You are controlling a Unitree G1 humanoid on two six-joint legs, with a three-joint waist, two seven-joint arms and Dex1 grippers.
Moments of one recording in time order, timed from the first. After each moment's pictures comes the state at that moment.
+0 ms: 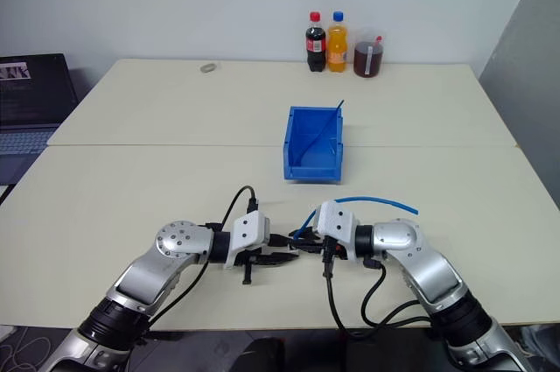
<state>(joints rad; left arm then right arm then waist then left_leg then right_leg) -0.31 0.60 -0.33 -0.08 -0.15 0.21 -1.09 -0.35 -0.49 0.41 -0.25 0.21 0.29 0.92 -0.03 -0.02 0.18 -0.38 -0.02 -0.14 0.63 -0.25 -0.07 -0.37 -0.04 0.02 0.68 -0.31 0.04</state>
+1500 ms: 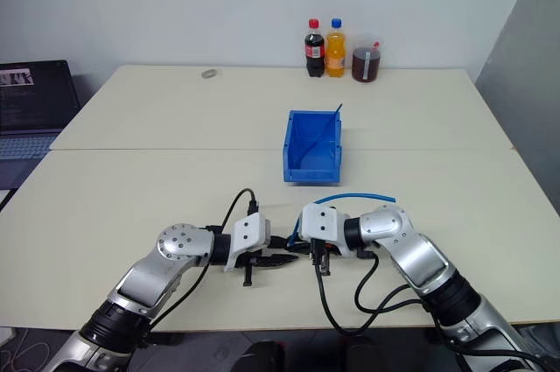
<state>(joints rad) -0.29 0.59 -0.32 -0.08 -0.14 0.23 -1.08 -0.49 -0.50 0.51 -0.18 0.10 0.37 1.03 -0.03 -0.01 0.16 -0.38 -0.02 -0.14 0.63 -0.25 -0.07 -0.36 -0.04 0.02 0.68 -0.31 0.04</state>
